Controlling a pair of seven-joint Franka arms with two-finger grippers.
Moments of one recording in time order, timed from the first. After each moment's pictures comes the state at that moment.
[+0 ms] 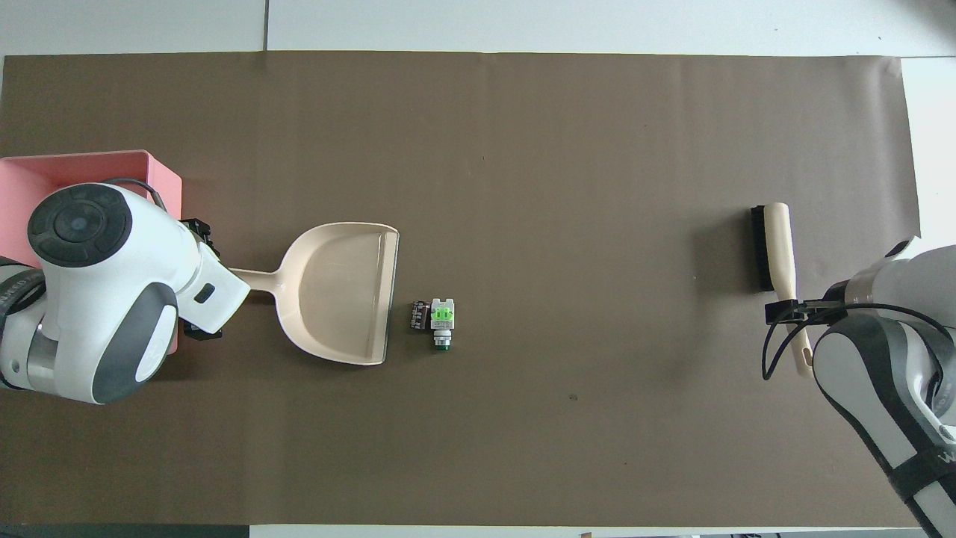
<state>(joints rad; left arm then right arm) -0.22 -0.06 -0.06 -2.17 0.21 2.03 1.10 -0.06 -0.10 -0.12 -2.40 -0.04 2.22 -0.10</state>
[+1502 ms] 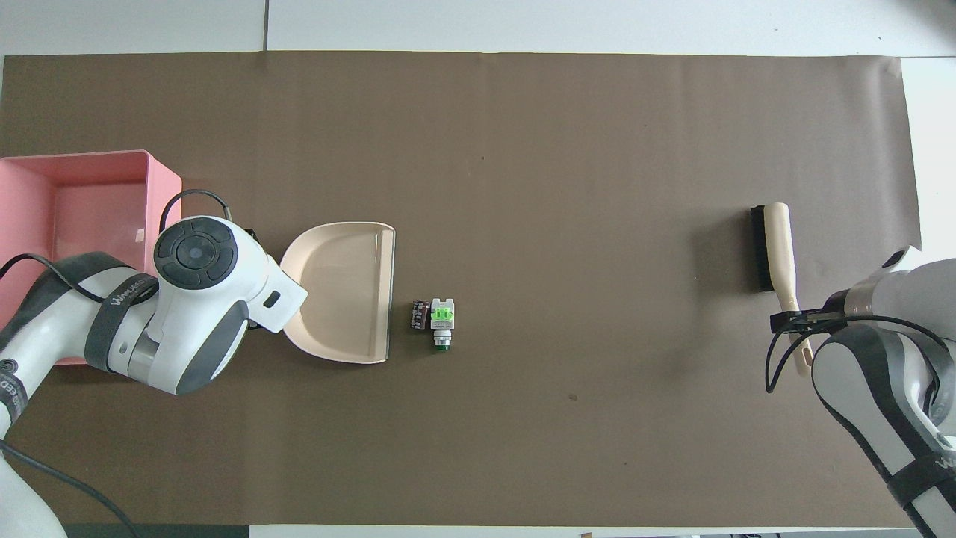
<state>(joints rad) -0.26 0.05 -0.06 -2.23 0.31 2.22 0.98 -0.07 -0.11 -0.12 -2.44 -0.03 2.25 -0.16</state>
